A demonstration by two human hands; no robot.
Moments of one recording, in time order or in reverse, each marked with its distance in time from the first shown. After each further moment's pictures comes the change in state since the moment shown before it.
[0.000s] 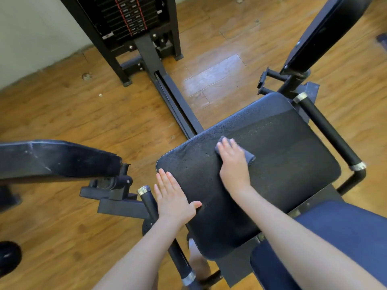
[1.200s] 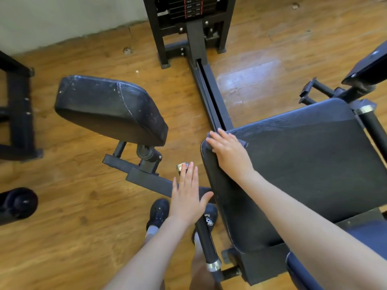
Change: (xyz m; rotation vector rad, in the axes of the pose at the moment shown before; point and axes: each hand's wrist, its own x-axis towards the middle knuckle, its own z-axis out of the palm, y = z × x) left_hand -0.008 -0.086 0.048 -0.223 0.203 0.185; right_hand 0.012 -0.098 0.036 -0.019 -0.206 -0.504
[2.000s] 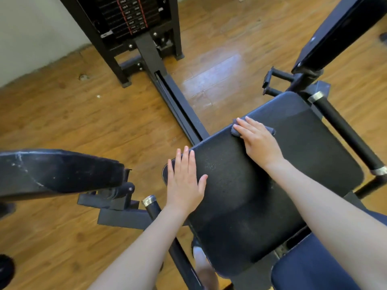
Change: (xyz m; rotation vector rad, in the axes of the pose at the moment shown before) left_hand 0.089 0.083 -0.032 0.202 0.165 0.213; right_hand -0.035 0.163 -0.043 -0.061 0.208 0.224
